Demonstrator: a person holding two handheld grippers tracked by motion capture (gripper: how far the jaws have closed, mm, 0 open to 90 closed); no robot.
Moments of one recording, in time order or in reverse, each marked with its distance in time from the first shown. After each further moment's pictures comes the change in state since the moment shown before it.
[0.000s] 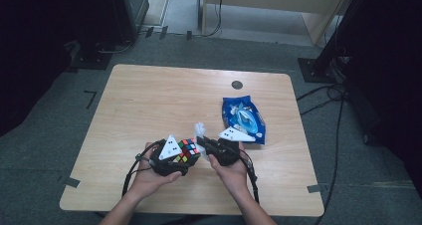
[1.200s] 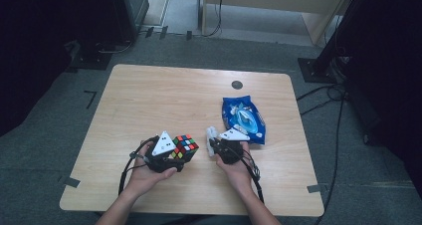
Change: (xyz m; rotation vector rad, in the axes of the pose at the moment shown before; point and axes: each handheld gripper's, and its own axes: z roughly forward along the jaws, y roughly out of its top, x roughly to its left) left arm 0.013 -0.002 -0.007 -0.022 0.017 -0.038; right arm -0.038 -0.028 0.020 0.179 -0.260 -0.090
